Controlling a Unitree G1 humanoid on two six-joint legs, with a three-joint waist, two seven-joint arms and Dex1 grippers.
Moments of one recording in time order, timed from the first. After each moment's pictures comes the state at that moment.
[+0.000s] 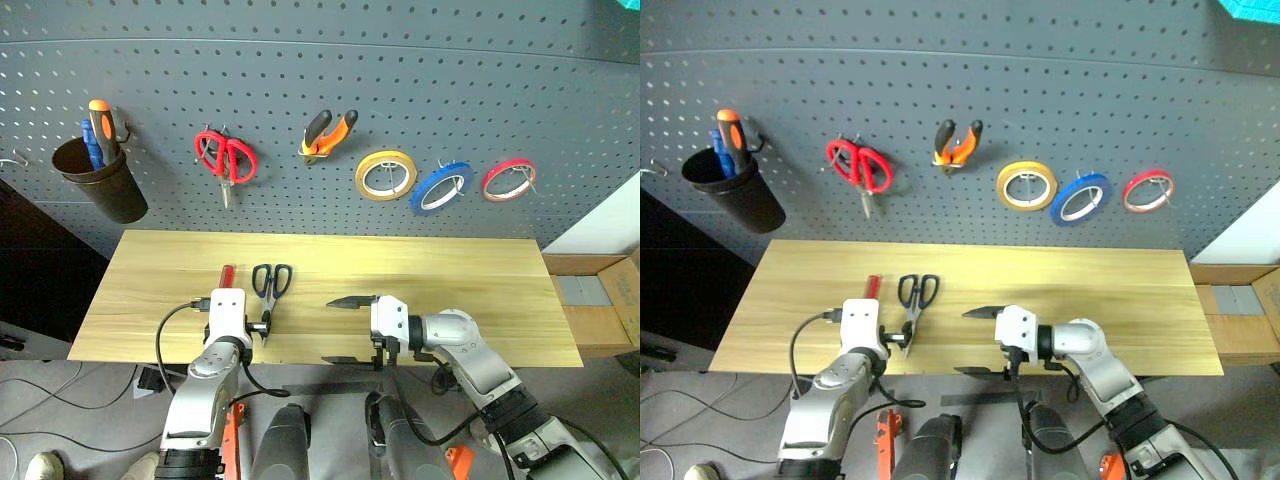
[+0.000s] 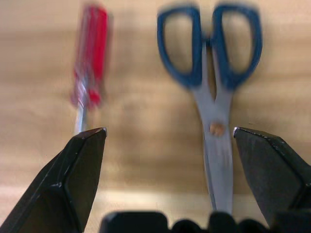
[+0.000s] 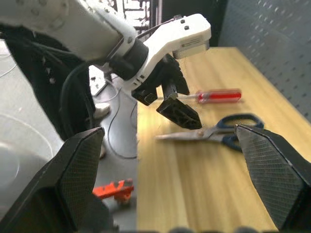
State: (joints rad) left arm -0.04 0.17 0.06 -0.12 -0.08 0.67 0.00; right arm -0.33 -0.34 0.42 0.16 0.12 -0.19 1.03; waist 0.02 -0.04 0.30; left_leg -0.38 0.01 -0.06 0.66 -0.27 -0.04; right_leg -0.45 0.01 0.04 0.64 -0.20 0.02
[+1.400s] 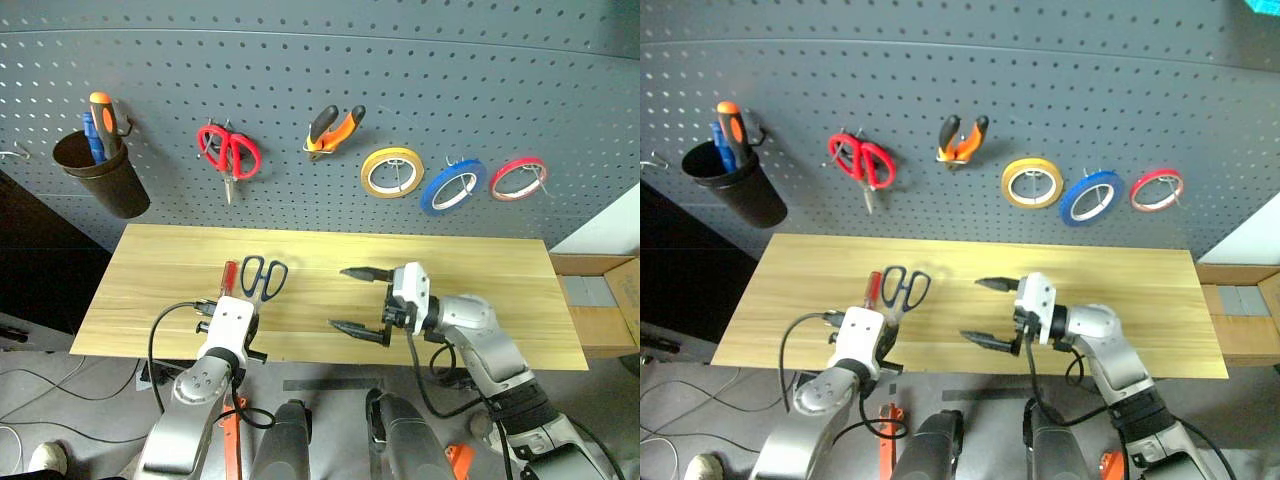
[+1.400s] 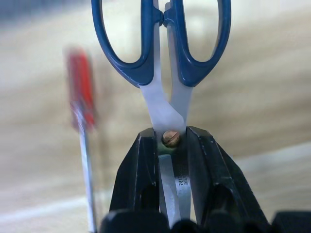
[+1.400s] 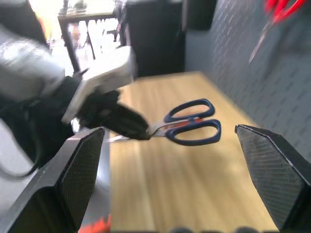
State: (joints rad) left arm 0.19 0.34 -0.04 -0.52 0.01 0.57 -0.14; right arm -0.34 -0.32 0.23 -0.07 0.34 0.08 0.95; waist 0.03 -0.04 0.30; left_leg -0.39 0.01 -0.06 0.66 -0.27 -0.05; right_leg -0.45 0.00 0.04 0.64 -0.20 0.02
